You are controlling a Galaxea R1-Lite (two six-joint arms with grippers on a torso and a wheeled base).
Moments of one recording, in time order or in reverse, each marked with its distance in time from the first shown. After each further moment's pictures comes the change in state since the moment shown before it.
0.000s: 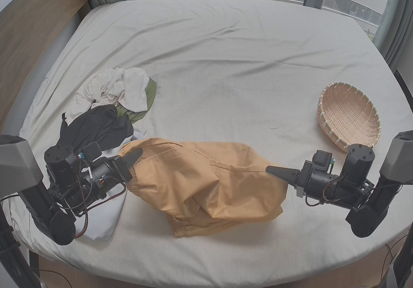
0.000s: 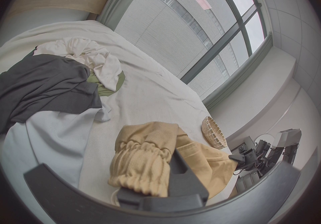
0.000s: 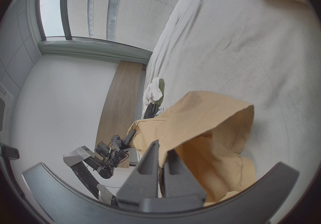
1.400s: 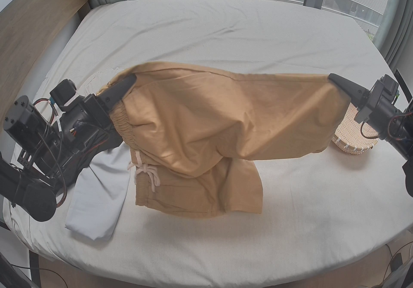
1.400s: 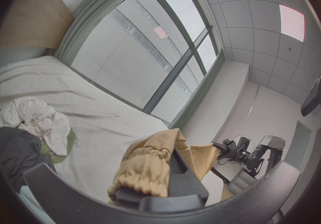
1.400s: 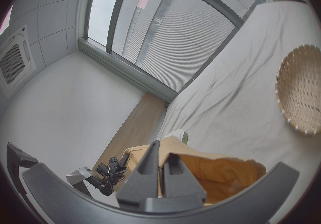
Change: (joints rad) left arm -0.004 -0.251 -0.212 0.002 -0.165 -0.016; right arm -0.197 -0.505 -0.220 0.332 0.003 -0.098
